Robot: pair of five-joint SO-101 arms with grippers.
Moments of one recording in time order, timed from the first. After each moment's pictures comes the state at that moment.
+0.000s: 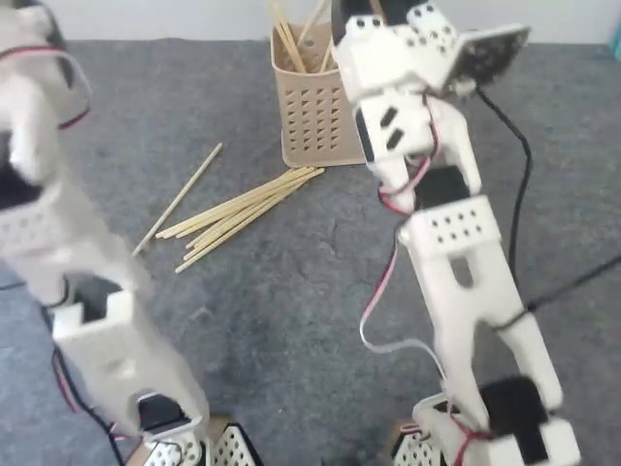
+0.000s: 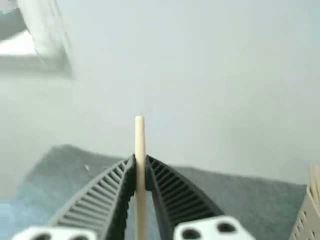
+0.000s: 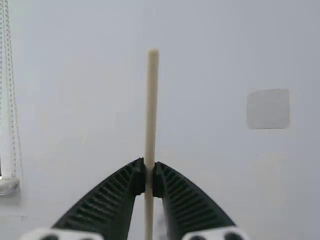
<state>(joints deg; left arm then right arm) -23.9 23.4 -94.5 98.8 0.8 -21.1 -11.7 7.3 -11.4 -11.1</state>
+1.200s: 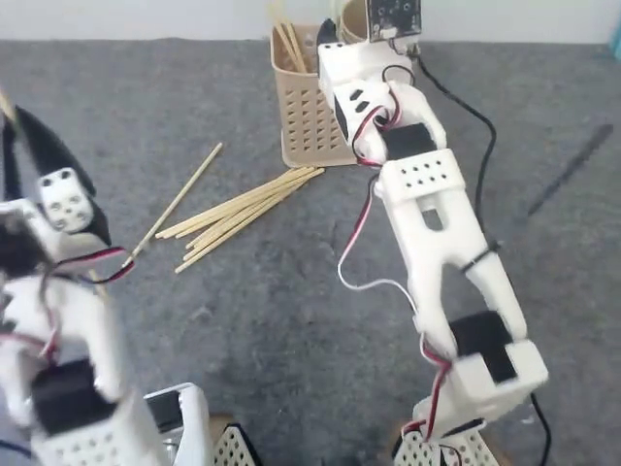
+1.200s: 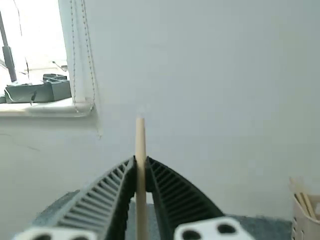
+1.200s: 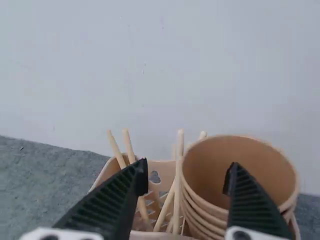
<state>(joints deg) -24.0 -68.2 34.4 41.7 0.4 -21.1 5.0 -7.1 21.7 -4.9</state>
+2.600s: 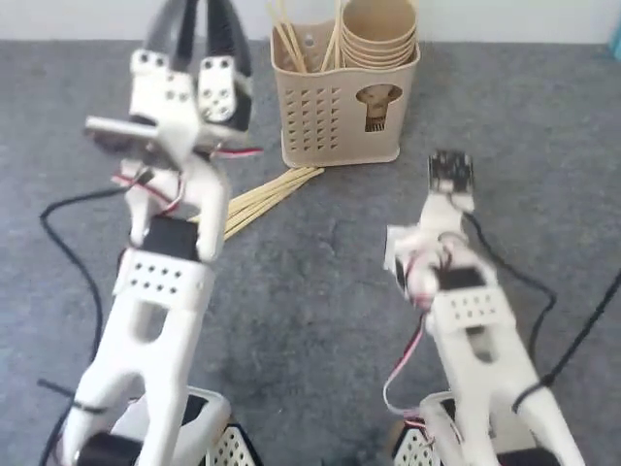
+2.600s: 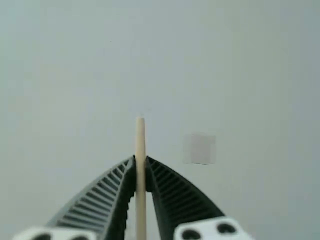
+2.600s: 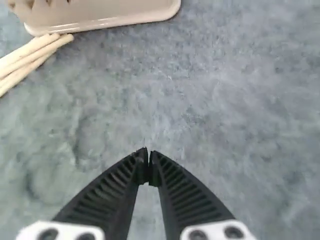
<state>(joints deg) 6.5 -30.8 33.1 -19.1 6.5 -12.4 -34.8 67.0 24.2 -11.0</state>
